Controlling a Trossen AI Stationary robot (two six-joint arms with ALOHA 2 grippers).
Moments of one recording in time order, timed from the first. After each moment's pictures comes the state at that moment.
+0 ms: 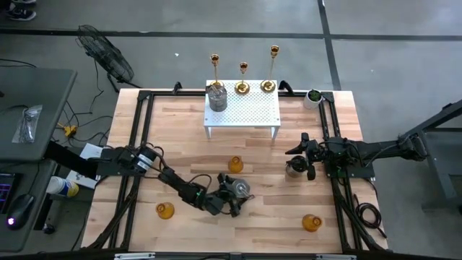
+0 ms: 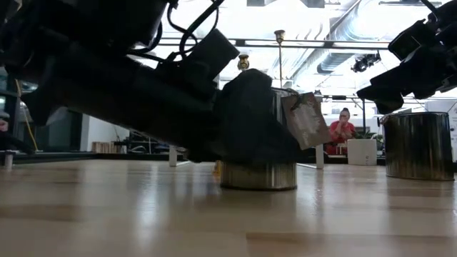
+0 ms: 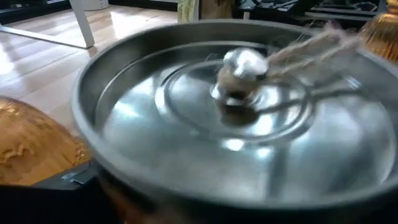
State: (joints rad) left arm -0.48 2.21 1.04 0.81 -0.82 -0.34; right arm 0.04 0.23 0.01 0.03 0.00 0.21
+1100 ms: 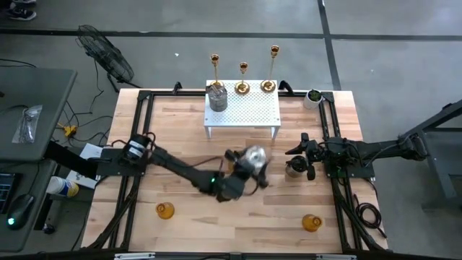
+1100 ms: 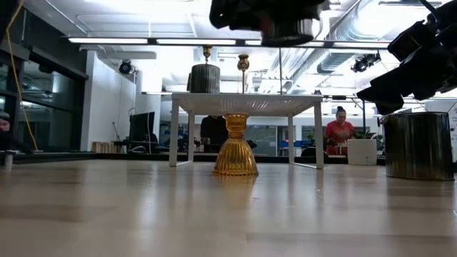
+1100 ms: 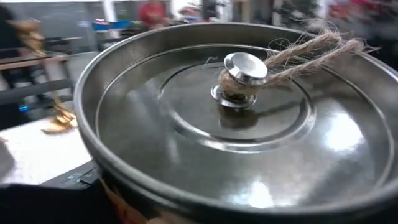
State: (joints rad) left arm -0.34 2.06 1.53 0.47 -1.25 -0.08; right arm 0.04 0.24 0.01 0.03 0.00 0.21
